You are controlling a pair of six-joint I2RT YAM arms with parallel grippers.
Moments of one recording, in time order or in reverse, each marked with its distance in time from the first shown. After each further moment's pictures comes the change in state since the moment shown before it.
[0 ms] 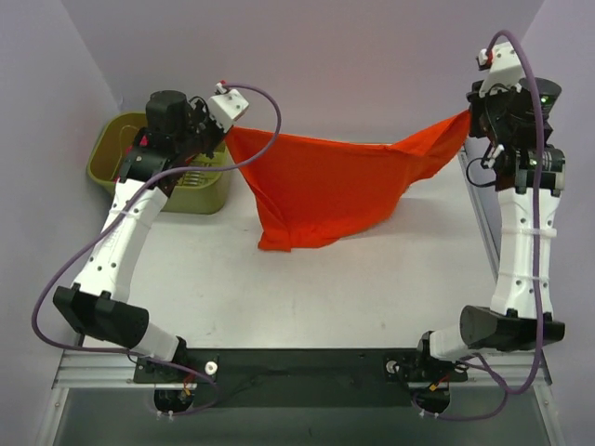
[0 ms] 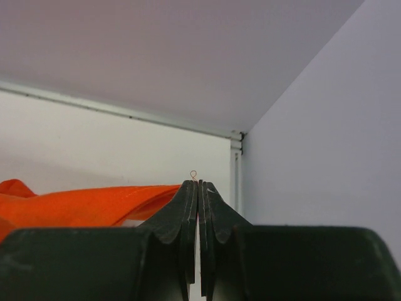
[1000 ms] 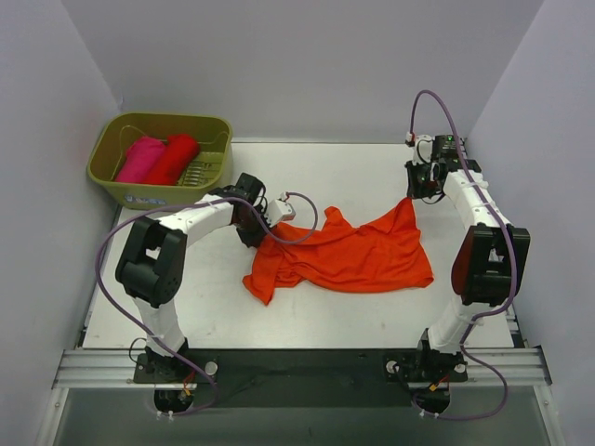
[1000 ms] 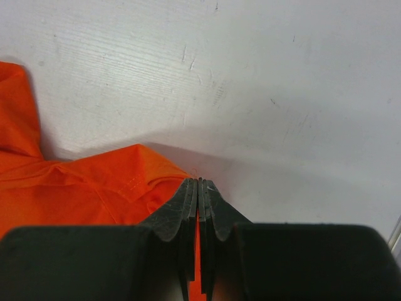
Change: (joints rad) left arm -0.180 0.328 -0.474 -0.071 0.064 0.024; right arm 0.044 0.303 -0.462 0.073 -0.101 0.040
